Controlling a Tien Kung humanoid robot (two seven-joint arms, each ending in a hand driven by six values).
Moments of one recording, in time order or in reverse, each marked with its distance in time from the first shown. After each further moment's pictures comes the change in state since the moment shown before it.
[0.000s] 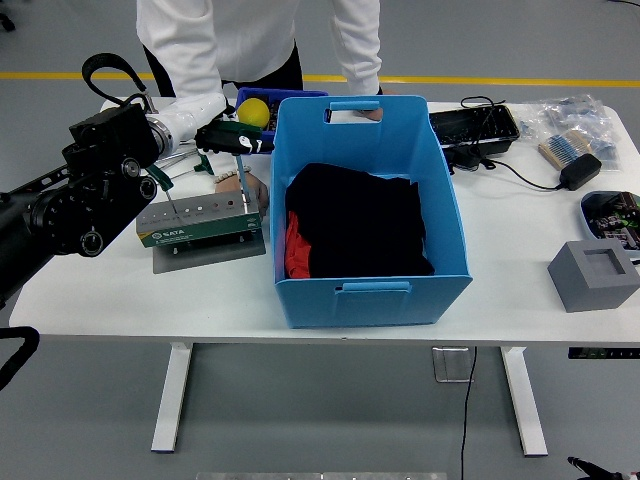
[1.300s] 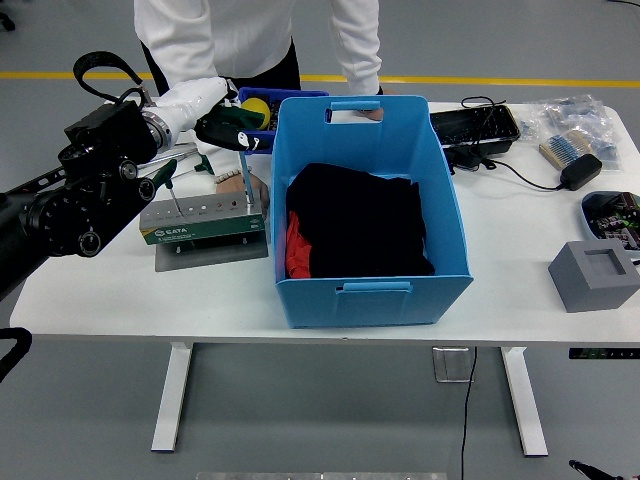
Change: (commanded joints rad) left arm -0.003 0.024 0.024 -0.029 -0.036 0.110 -0.067; right arm -0.008 0.002 0.018 -0.003 -0.014 0.004 -0.005
